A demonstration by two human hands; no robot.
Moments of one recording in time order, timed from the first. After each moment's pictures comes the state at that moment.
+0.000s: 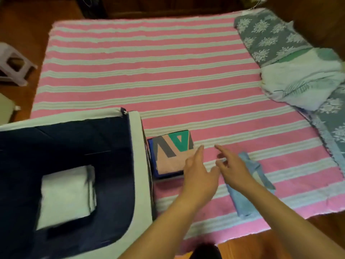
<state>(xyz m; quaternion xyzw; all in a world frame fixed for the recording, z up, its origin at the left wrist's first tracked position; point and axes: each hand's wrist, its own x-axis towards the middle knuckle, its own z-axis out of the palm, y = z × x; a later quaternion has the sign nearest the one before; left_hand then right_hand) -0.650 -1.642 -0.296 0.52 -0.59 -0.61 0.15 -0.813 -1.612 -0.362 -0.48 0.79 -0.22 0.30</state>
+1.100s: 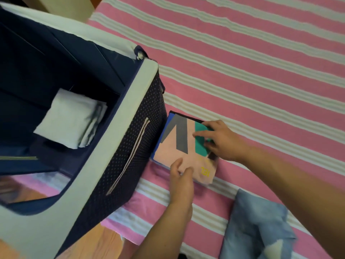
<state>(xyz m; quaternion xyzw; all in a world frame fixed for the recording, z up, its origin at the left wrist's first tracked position) -0.729 -1.675 -0.510 0.73 -0.01 -0.53 0.43 -0.851 -1.842 -0.533 -0.90 0.35 0.01 0.27</state>
